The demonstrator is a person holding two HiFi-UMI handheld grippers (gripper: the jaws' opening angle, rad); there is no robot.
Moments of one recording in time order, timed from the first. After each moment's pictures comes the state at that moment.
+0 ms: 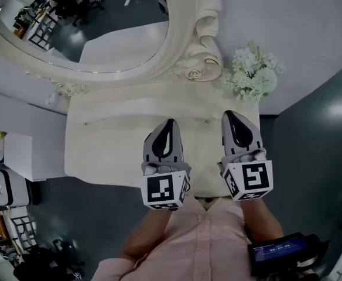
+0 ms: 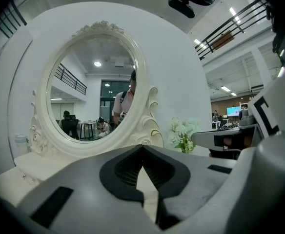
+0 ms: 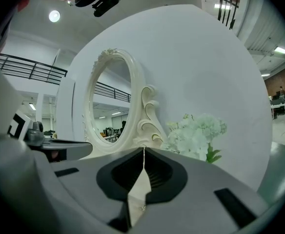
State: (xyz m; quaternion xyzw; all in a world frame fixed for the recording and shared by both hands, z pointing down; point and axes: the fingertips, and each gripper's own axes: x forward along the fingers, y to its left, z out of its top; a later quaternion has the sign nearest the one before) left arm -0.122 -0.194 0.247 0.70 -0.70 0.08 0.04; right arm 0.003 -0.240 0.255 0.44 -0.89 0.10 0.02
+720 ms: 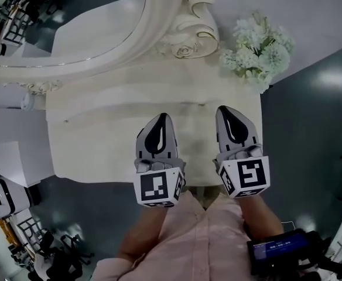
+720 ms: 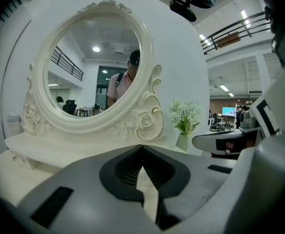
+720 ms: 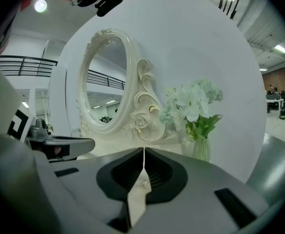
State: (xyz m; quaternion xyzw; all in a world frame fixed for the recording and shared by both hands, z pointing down) left arm -0.135 -0.203 0.319 0.72 -0.68 0.10 0.12; right arm -0.010 -0.235 0.329 0.45 -0.88 0.15 0.09
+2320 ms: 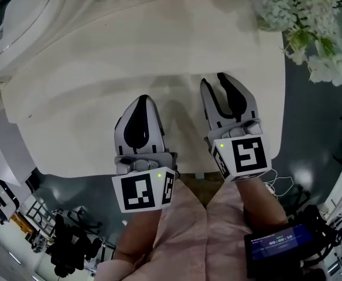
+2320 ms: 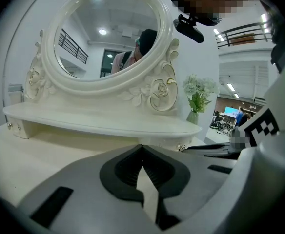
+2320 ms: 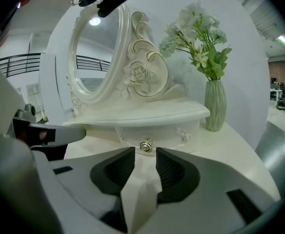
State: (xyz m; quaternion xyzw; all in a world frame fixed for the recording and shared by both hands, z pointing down) left arm -0.168 -0.200 0.419 0.70 -0.67 0.12 0.21; right arm -0.049 -0.238 0.460 0.44 -0.85 0.22 0.18
